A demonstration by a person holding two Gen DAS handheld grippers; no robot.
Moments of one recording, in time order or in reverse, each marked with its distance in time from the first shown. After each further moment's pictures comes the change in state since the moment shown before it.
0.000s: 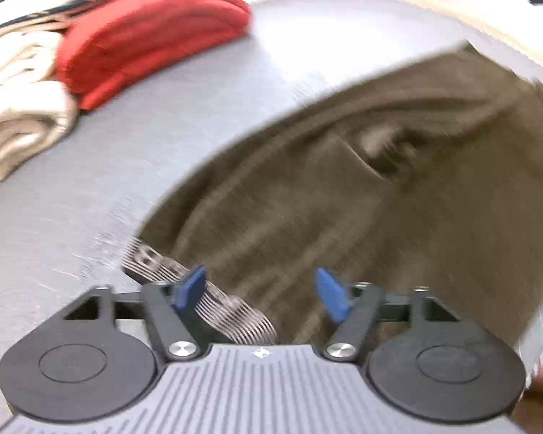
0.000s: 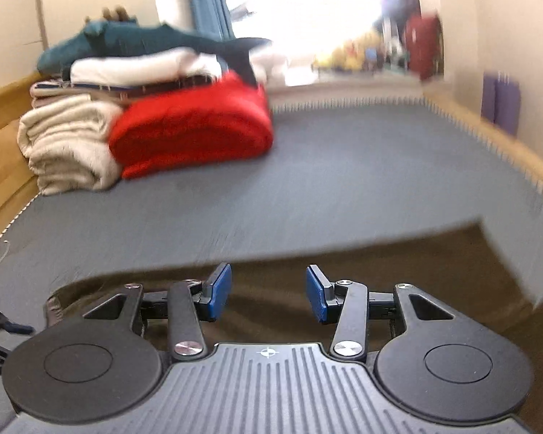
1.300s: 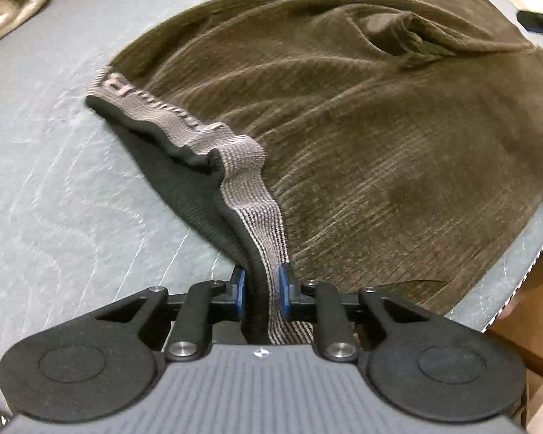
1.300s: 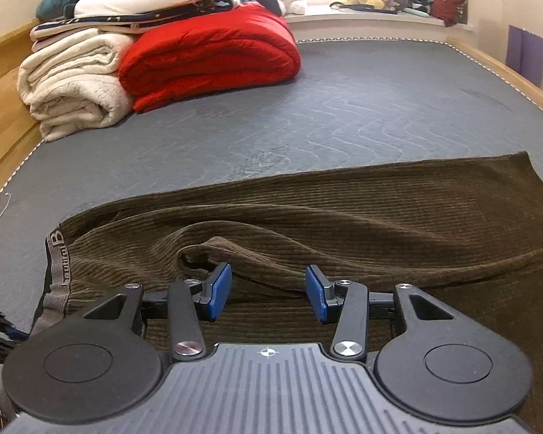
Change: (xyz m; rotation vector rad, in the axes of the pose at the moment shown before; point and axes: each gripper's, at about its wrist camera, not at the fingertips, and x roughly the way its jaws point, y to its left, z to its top) left arm 0.015 0.029 -0.074 -0.072 0.390 -0.189; right arm 0.068 0.083 -0.076 0.070 0.235 0.042
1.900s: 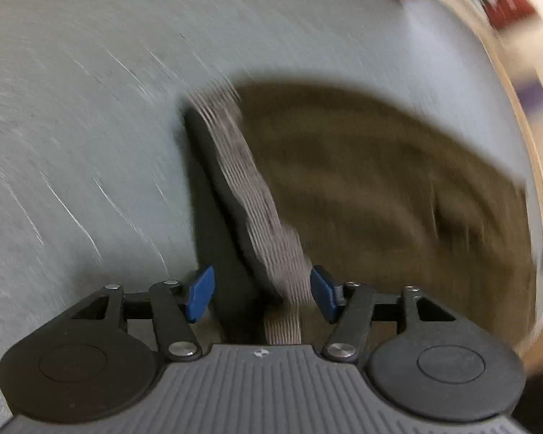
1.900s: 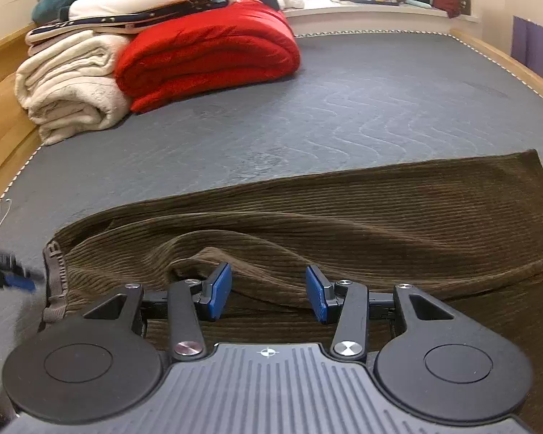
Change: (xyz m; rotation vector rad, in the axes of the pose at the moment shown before) left arm 0.015 0.095 0.042 -0.529 -0.029 -0.221; right arm 0.013 -0.008 0.013 0.004 0.014 0.040
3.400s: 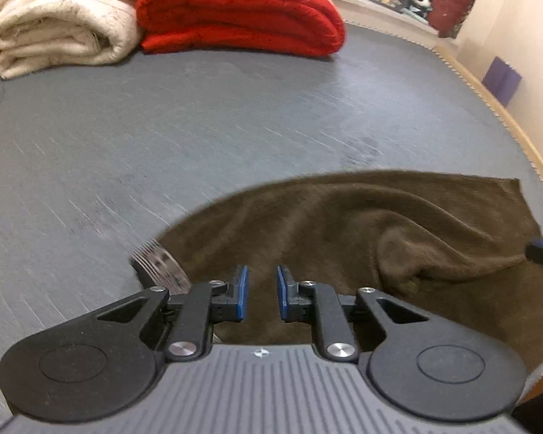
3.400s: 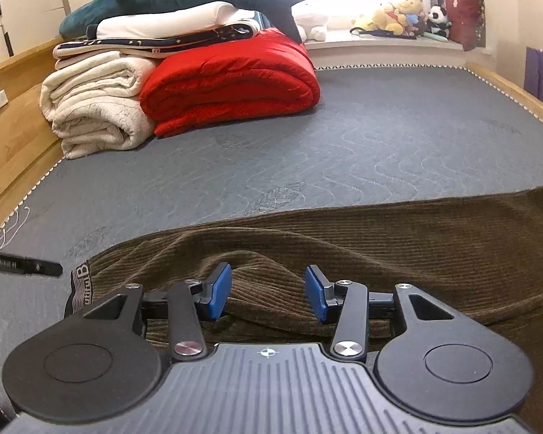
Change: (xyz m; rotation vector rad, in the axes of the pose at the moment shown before) left arm -0.062 -0.132 0.015 0.182 -0.363 0.171; right arm -0.015 -0.004 0.005 -0.025 -0.092 0.051
